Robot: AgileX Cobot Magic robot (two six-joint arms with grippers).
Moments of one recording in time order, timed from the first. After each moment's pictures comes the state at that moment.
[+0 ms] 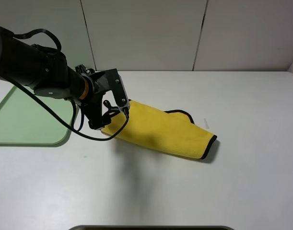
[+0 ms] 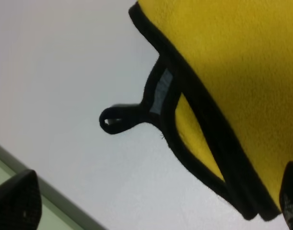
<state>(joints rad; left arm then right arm) -0.58 1.83 -0.92 1.02 0.11 -0.18 0.36 -0.01 -0.49 0.14 1.02 -0.07</state>
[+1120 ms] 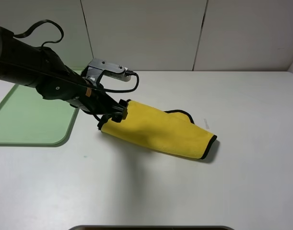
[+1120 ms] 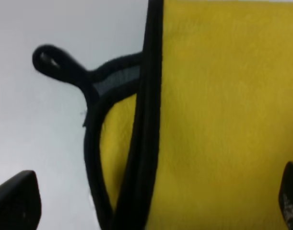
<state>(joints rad) -0.58 1.83 -0.92 0.49 0.06 -0.55 0.36 -0.01 -0.49 0.14 1.02 -0.07</state>
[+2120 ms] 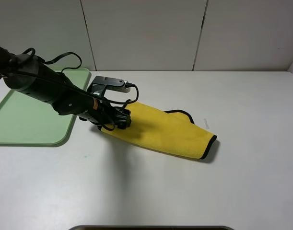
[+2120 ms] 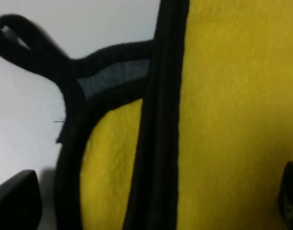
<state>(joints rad) -0.52 2.04 -0.94 0.45 -0.17 -0.57 0.36 -0.01 -0.49 0.14 1.02 -0.07</state>
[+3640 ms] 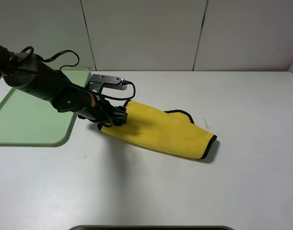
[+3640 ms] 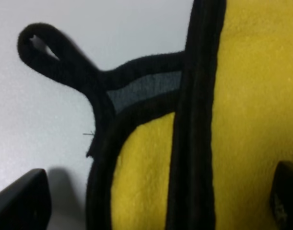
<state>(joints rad) -0.49 2.05 -0.95 0.45 -0.15 -0.56 0.36 -0.01 -0.49 0.14 1.02 -0.07</state>
